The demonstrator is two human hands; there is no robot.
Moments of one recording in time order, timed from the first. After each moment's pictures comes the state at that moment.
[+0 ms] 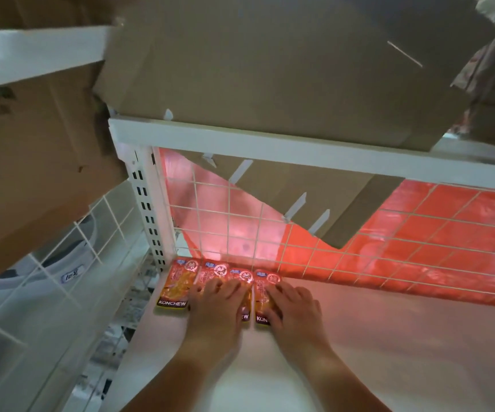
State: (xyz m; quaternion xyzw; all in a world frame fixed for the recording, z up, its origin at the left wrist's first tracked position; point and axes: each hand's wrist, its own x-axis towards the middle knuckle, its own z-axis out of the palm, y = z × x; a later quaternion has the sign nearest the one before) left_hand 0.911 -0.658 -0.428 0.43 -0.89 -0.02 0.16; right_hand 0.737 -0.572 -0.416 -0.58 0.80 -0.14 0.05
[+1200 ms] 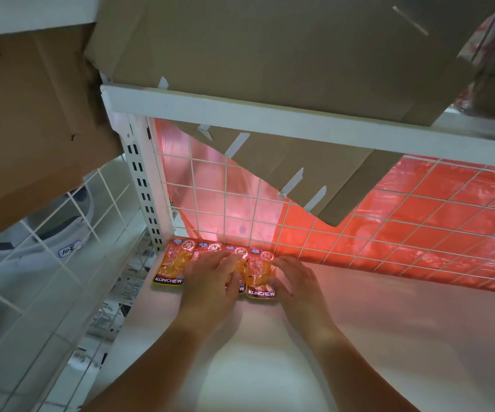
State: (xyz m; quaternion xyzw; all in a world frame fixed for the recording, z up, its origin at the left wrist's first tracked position) left_hand 0.913 -0.653 -0.396 0.46 -0.84 -0.13 0.27; right_hand 0.718 -0.570 -0.409 -0.56 0.75 -0.32 0.12
